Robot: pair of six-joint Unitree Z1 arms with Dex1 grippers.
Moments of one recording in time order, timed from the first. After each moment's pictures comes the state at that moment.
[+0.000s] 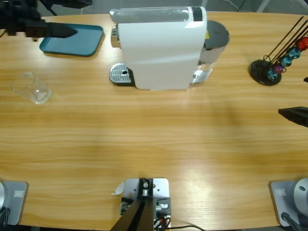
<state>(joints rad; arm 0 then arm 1) -0.59 1.47 -0.95 0.02 -0.36 -0.73 0.70 0.85 -0.77 0.57 -0.02 0.06</state>
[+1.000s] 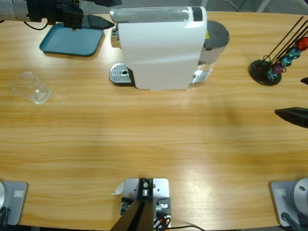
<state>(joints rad) -0.58 1.66 -1.05 -0.08 -0.59 -0.91 0.70 0.87 -0.77 0.57 -0.02 0.06</state>
